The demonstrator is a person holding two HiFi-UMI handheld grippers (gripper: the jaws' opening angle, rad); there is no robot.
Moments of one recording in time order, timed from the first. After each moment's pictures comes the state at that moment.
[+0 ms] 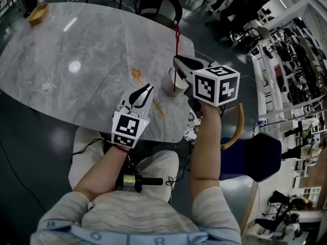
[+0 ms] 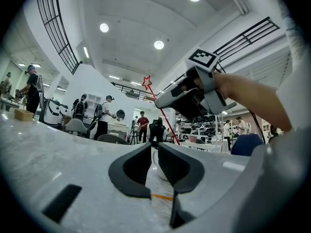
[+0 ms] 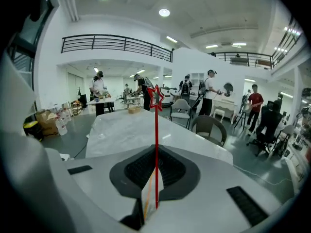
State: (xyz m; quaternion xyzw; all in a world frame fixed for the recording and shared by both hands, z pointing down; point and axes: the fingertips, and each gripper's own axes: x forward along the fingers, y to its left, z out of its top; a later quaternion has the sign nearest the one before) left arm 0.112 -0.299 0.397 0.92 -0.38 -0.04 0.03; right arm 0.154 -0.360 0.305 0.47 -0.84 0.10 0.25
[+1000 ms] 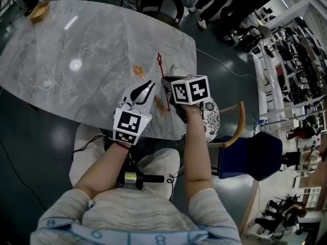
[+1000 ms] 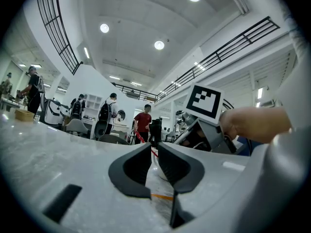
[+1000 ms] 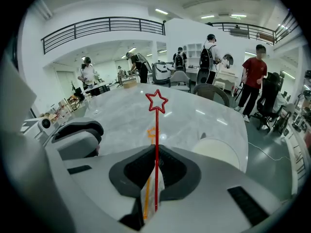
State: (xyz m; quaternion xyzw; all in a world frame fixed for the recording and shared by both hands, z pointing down) left arm 0.111 -0.300 0.396 0.92 -0.38 -0.04 0.03; right arm 0.170 -0.348 0.448 0.45 -0.80 0.22 0.34
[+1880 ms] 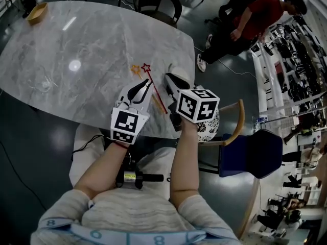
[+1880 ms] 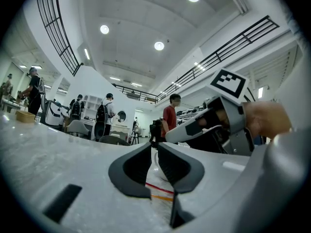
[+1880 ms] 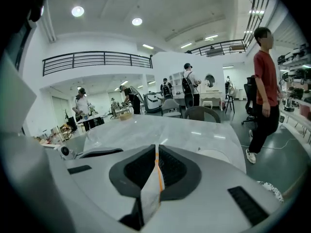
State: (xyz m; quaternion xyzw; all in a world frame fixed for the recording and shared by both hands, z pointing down) left arm 0.108 -0.300 0.392 0.92 -0.39 -0.04 0.03; right arm 0.164 -0.328 0.382 0.53 -0.82 0.18 0.15
